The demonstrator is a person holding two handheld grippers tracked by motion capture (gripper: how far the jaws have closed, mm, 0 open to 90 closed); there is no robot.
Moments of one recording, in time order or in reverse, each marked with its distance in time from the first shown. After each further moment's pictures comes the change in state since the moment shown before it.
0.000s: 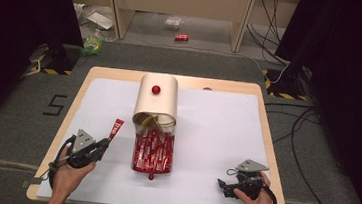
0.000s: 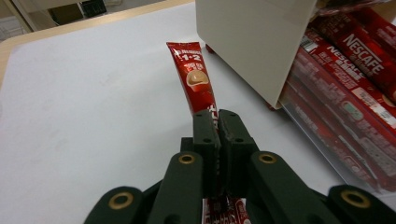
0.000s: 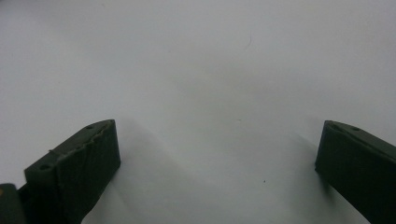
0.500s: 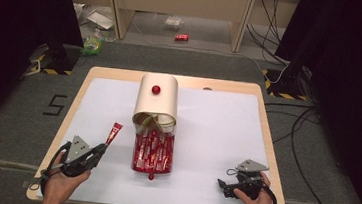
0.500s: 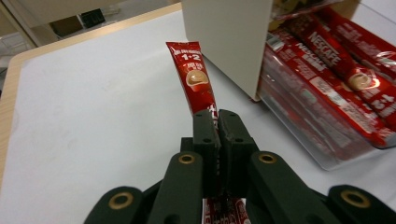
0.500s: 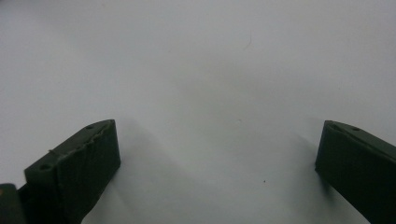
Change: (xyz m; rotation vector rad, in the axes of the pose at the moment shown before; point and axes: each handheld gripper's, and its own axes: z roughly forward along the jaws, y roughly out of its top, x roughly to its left) left arm -0.011 0.001 -0.028 -0.012 0.001 0.064; right arm 0.000 0.000 0.000 0.000 0.000 -0.001
